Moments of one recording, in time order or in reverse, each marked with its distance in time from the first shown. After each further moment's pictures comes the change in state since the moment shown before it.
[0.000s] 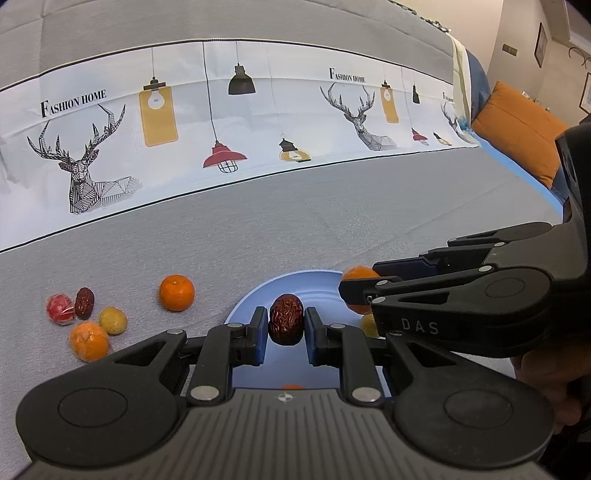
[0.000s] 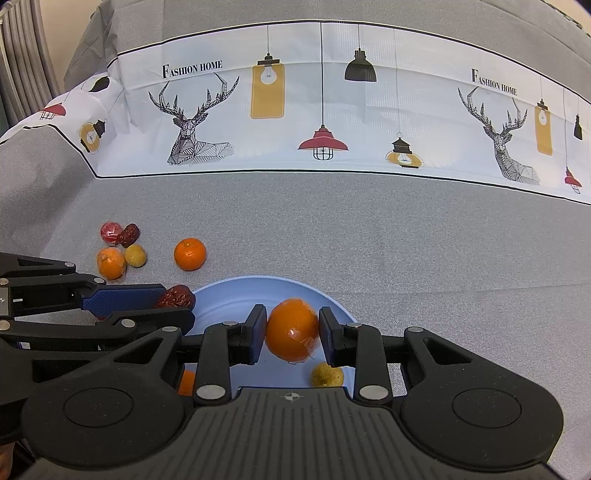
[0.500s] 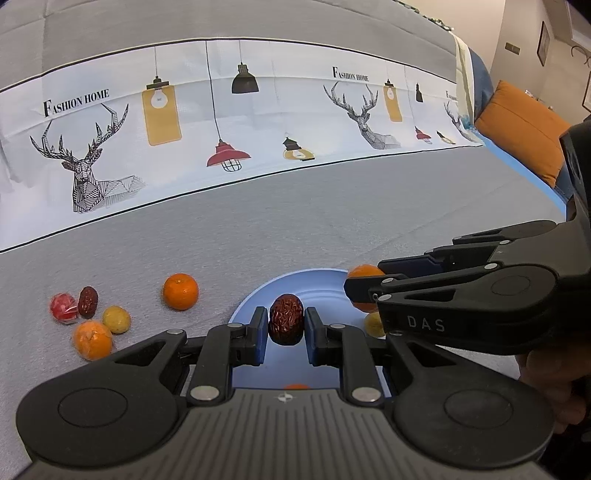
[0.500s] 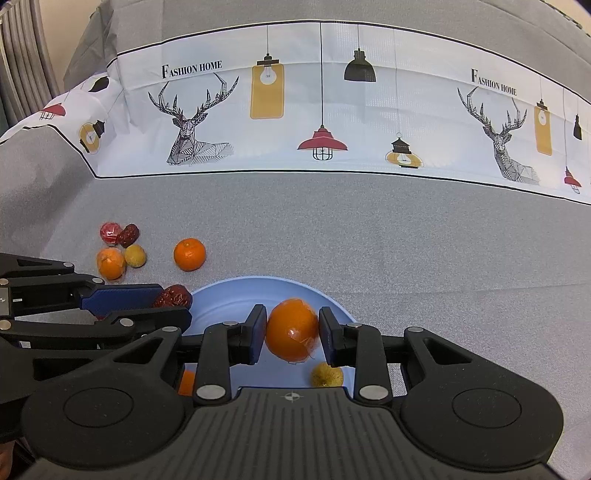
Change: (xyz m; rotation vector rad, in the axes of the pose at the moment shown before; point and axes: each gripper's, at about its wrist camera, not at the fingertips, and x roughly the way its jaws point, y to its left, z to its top) left arm 0.000 0.002 0.000 -0.001 0.004 0.009; right arm 0.000 0.000 0.000 0.000 0.001 0.000
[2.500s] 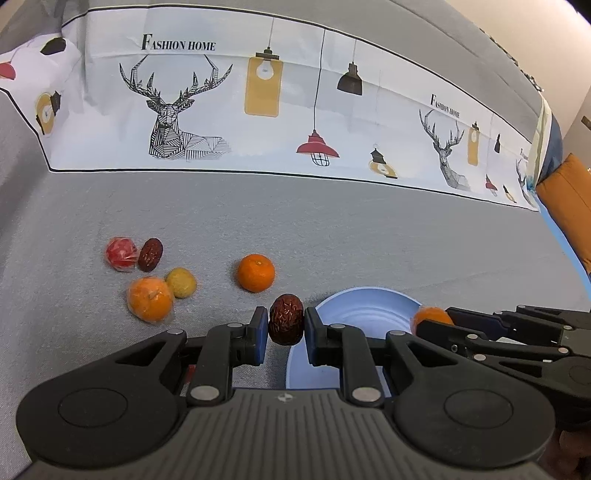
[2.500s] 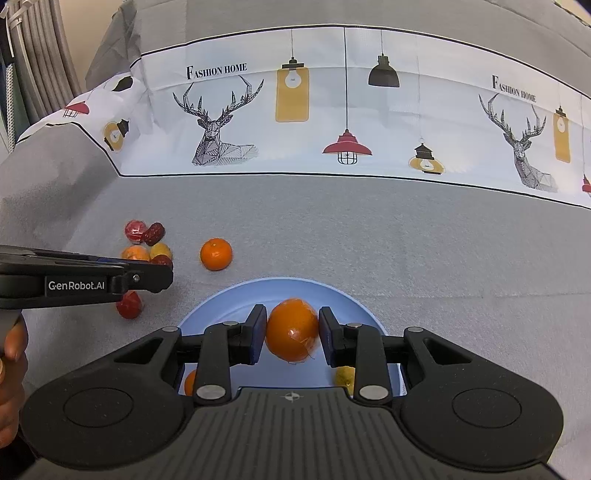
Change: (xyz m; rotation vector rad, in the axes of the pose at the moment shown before) left arm -0.007 0.058 0.004 -0.314 0.039 0.104; right arm -0.005 0.006 0.000 -0.029 -0.008 0.067
